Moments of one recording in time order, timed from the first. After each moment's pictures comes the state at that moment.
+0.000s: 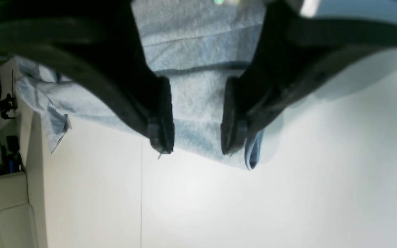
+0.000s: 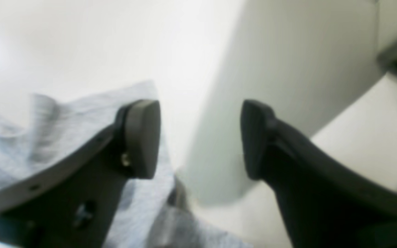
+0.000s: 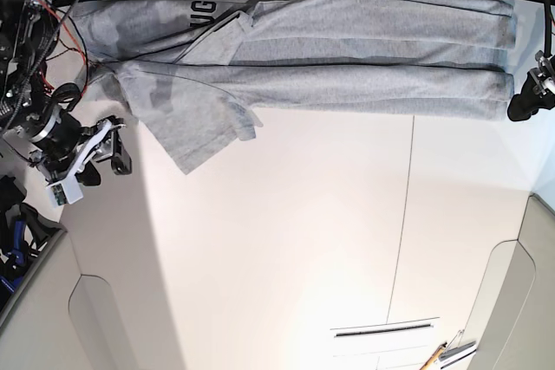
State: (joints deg) left arm 12.9 -32.0 -43.9 71.5 -69.3 -34.8 65.4; right arm -0.6 18.0 15.5 96.4 28.8 32.2 -56.2
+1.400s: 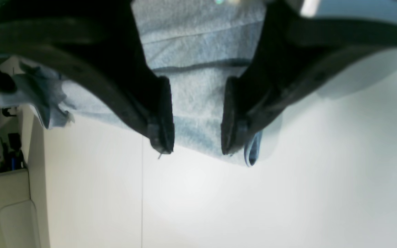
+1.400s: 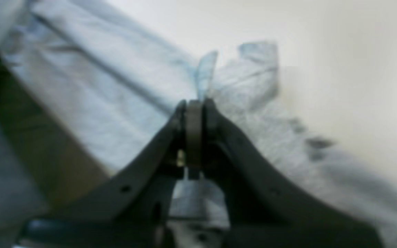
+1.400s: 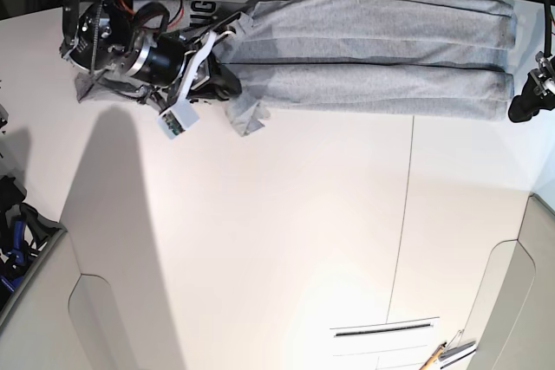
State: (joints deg) left arm 12.9 -31.9 -43.9 71.5 -69.5 -34.8 64.8; right arm -17.2 3.4 1.7 114.6 36.1 31.9 -68.0
